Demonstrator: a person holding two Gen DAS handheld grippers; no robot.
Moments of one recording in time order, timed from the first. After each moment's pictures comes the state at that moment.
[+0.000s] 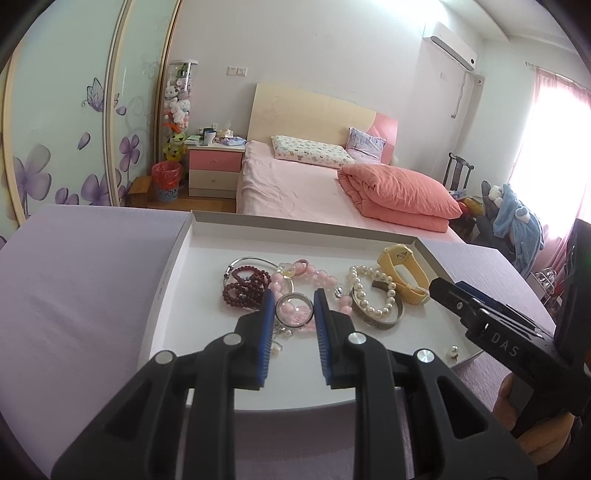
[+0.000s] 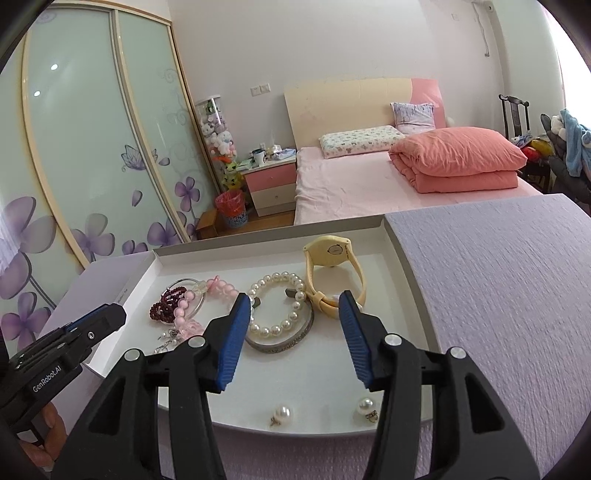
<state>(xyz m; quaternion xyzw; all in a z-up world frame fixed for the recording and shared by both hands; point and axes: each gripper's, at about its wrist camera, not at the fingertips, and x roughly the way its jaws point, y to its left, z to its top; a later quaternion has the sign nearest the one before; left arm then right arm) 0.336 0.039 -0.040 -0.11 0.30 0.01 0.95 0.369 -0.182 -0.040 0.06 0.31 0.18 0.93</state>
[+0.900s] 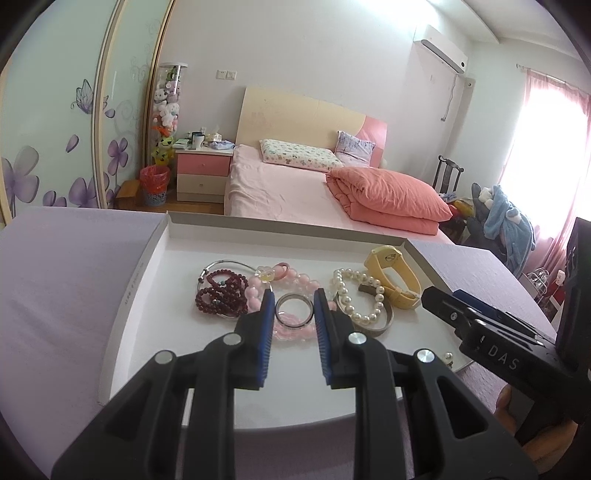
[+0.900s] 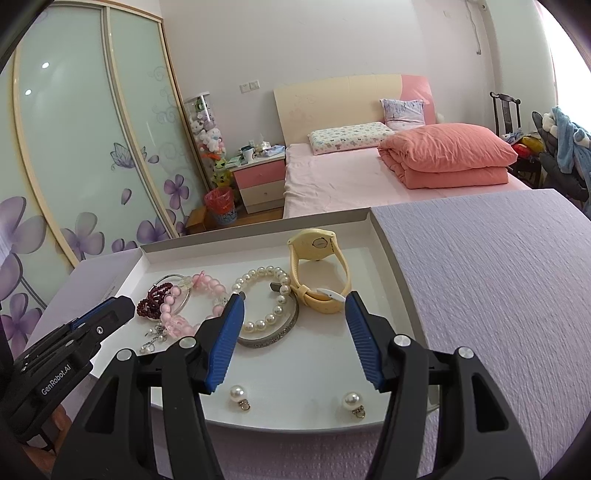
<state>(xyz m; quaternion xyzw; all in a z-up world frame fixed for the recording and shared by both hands) 0.350 0.027 -0.050 -0.12 0.29 -0.02 0.95 0.371 -0.189 -0.045 0.06 0.31 0.17 0.93</state>
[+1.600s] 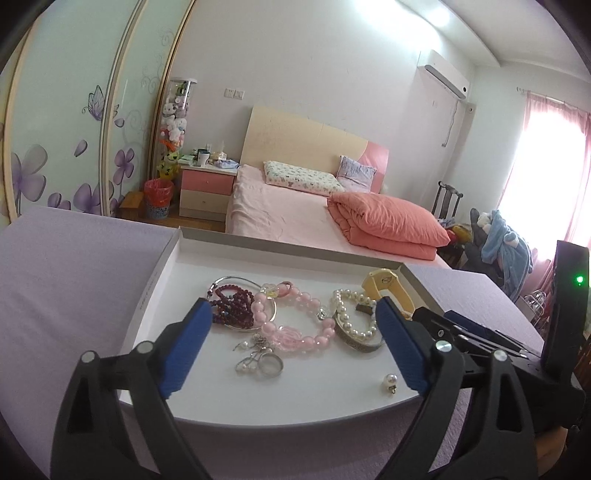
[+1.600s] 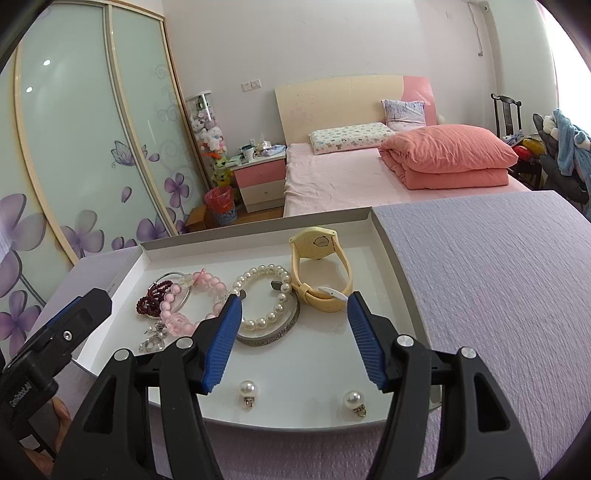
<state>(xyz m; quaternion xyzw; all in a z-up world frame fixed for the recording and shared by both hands) 0.334 0.032 -0.042 -0.14 0.24 -0.01 0.96 0.370 -0.188 -0.045 0.06 0.31 0.17 0.93</state>
